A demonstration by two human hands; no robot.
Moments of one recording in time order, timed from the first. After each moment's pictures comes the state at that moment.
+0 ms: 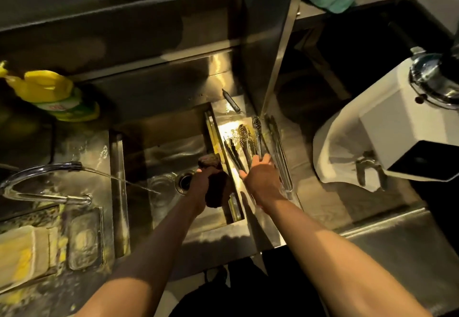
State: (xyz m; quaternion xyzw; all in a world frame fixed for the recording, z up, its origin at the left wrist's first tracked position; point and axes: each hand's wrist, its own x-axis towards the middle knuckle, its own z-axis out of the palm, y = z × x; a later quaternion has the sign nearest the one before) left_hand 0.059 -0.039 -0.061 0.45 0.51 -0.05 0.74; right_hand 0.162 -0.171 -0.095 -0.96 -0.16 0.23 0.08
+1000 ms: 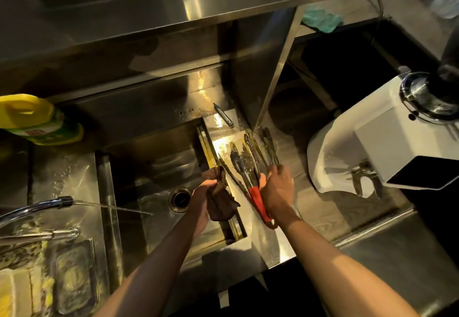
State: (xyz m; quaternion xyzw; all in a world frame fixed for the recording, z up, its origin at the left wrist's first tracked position) left_hand 0.072 -0.016 -0.080 0.40 0.44 -0.10 0.80; right_hand 0.176 -0.194 -0.107 -0.98 -0.06 0.11 0.14
